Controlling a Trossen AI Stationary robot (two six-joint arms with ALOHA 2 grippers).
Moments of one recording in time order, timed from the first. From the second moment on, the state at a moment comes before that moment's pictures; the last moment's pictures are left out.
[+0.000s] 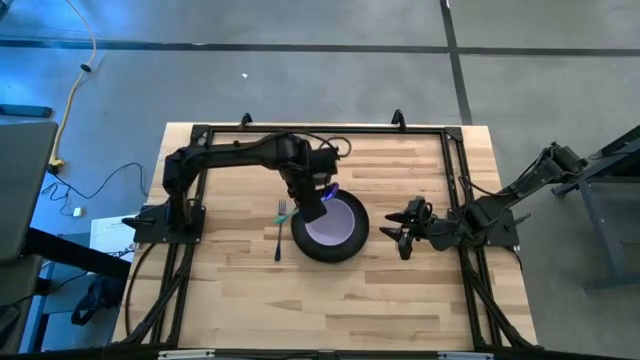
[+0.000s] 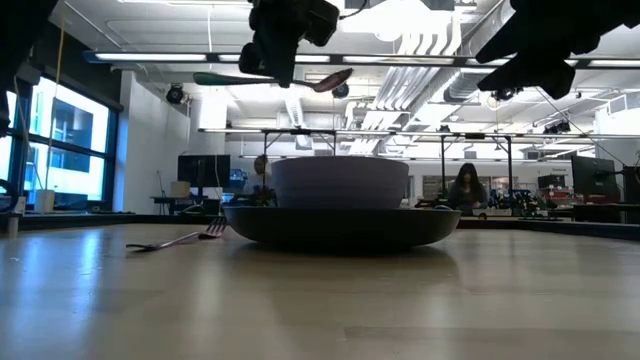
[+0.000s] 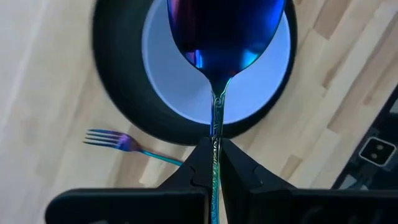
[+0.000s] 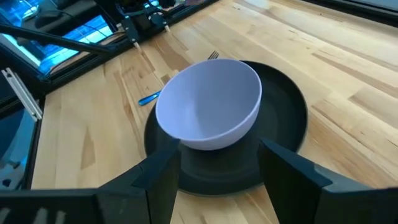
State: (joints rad) left arm 0.23 1.93 1.93 -1.39 0.18 -0.37; right arm 0.52 0.95 0.59 -0.25 0.68 0.79
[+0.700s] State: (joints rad) left arm 0.20 2.05 1.93 -1.42 0.34 -0.40; right arm 0.52 0.95 0.59 -0.32 0.63 0.81
